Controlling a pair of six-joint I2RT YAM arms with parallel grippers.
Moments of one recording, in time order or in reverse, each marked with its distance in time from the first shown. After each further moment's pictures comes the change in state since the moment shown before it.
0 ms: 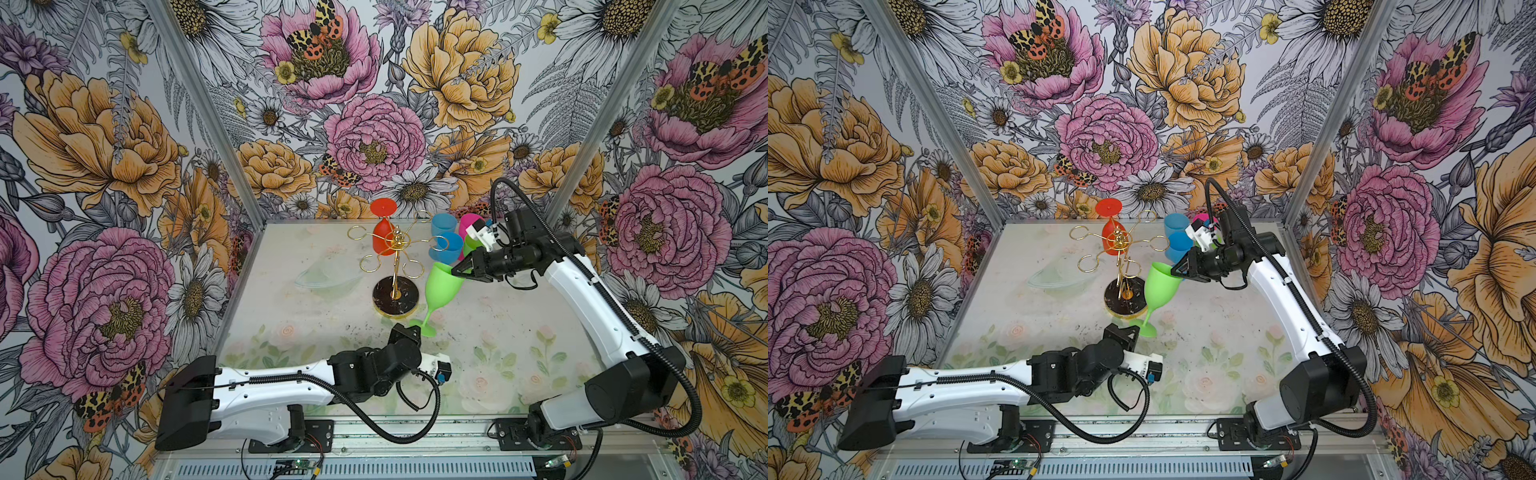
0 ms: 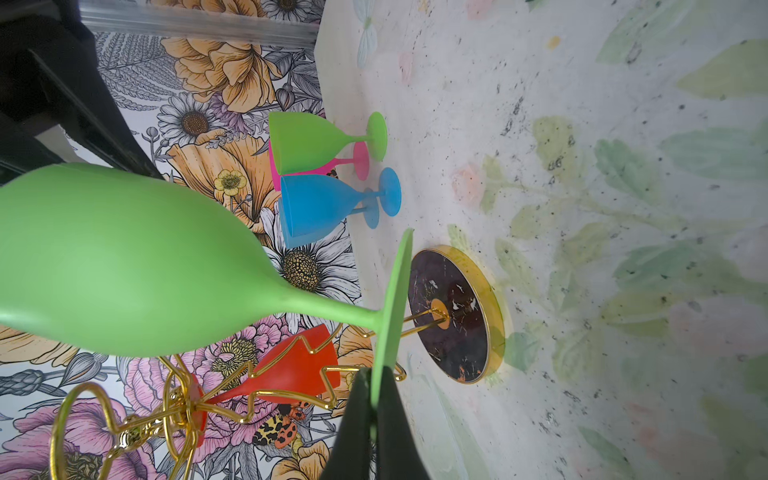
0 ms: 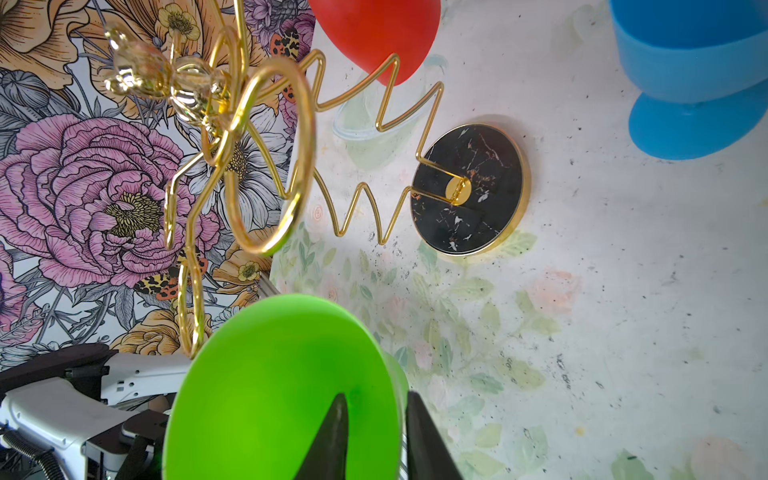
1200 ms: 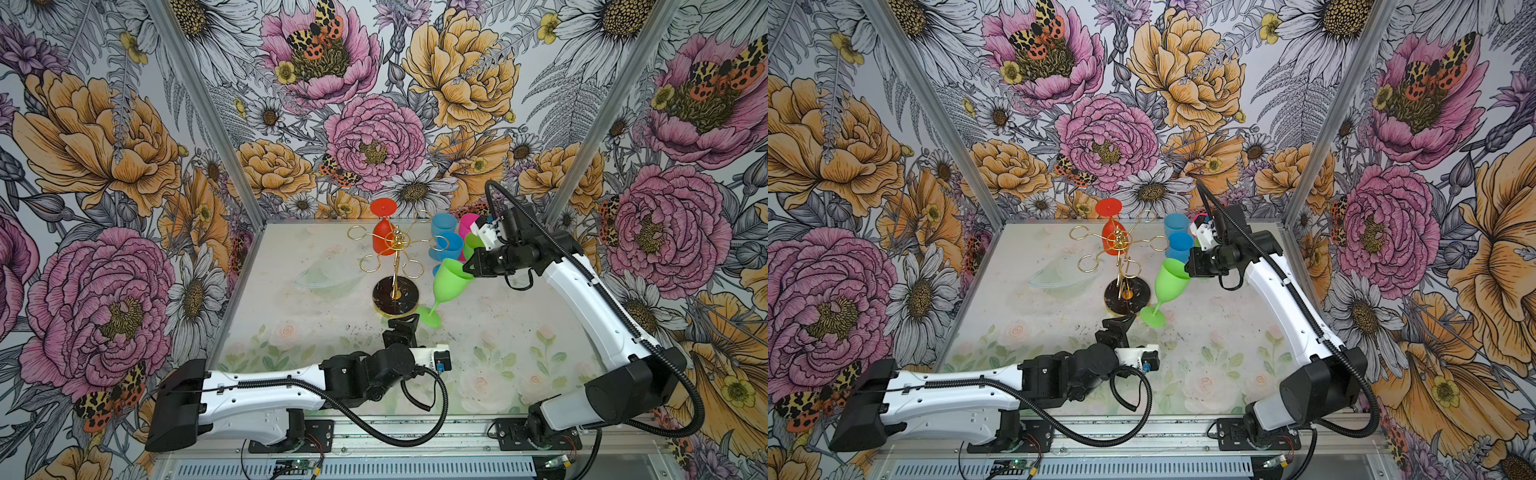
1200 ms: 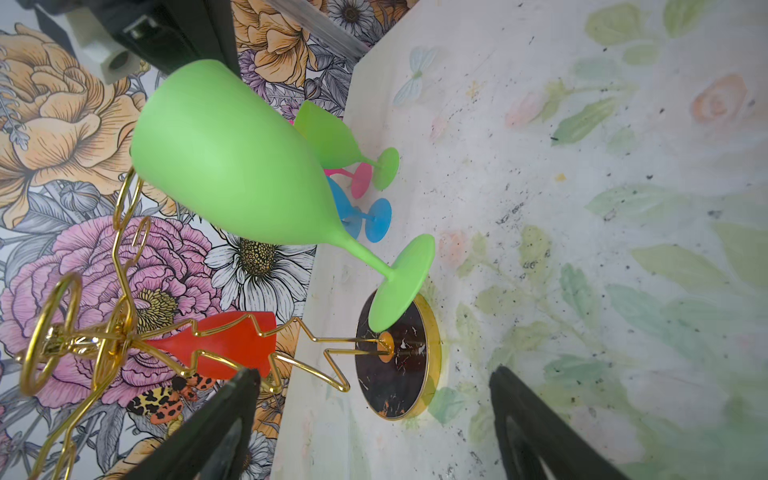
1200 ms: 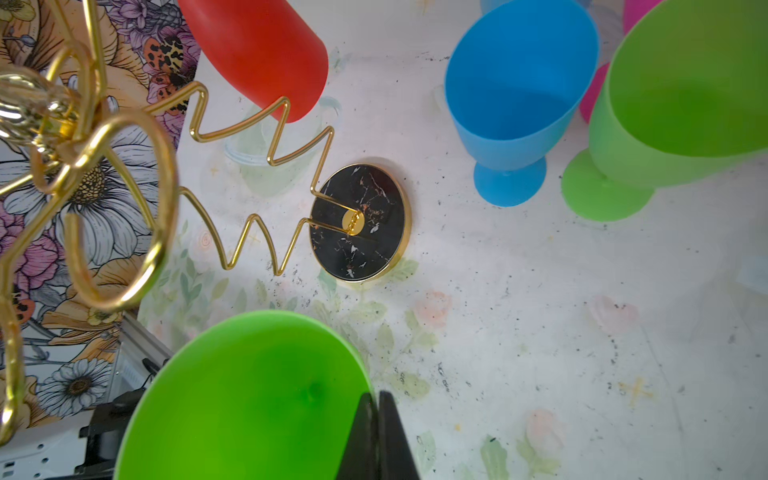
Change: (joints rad) left arm -0.033 -0.079 -0.026 0.035 0.026 -0.501; right arm 0.043 -0.001 0.038 0.005 0.403 -0.073
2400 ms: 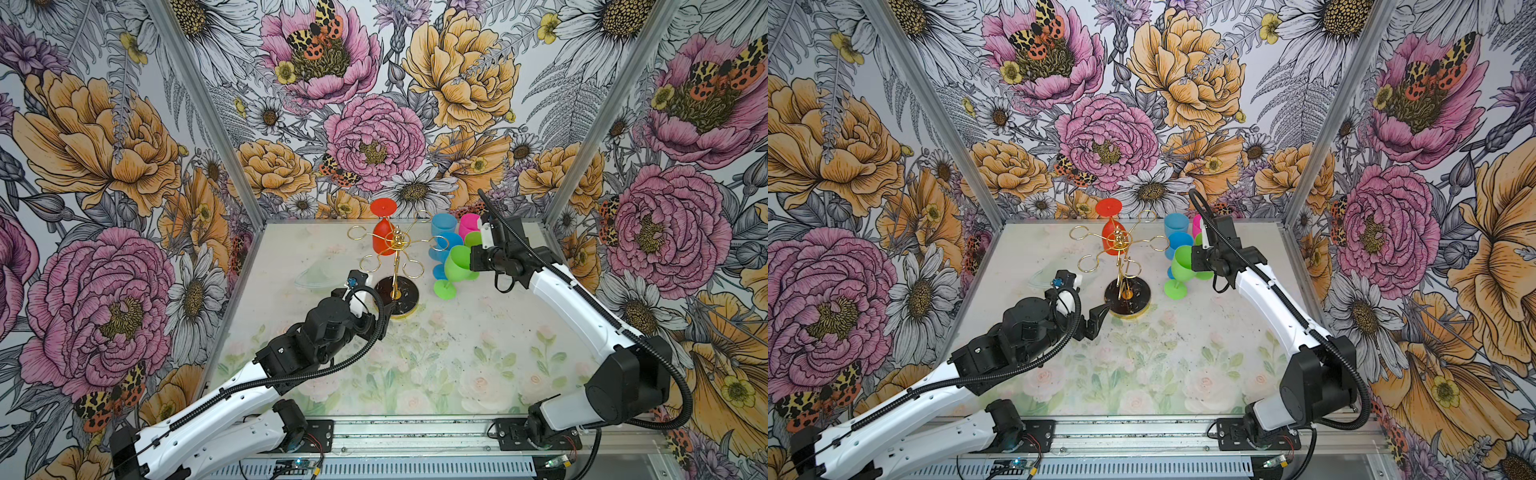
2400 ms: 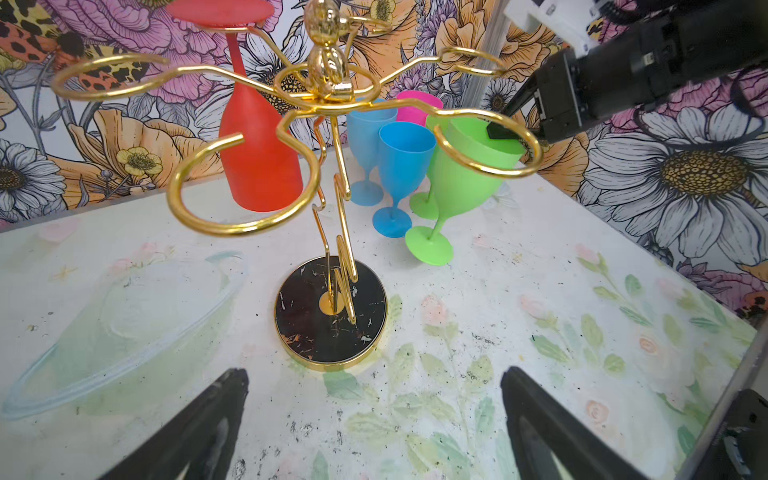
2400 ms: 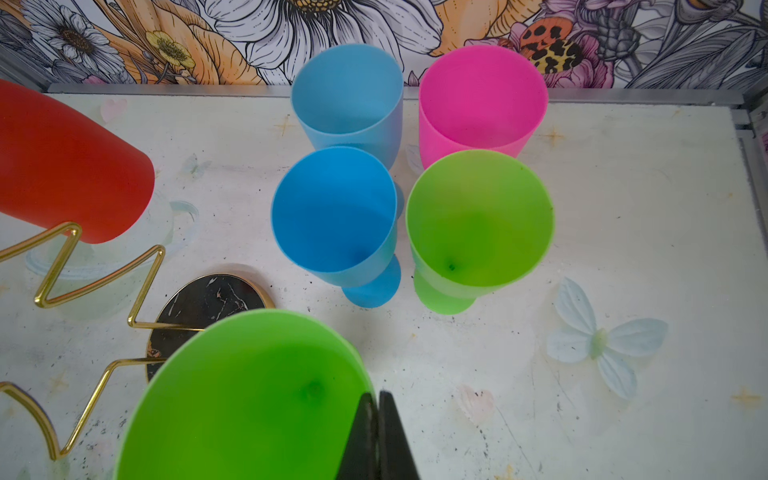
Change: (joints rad) left arm 0.473 -0.317 0.058 -0.270 0.375 -0.902; right arm 0.029 0.010 -0.241 0.425 0.381 0.000
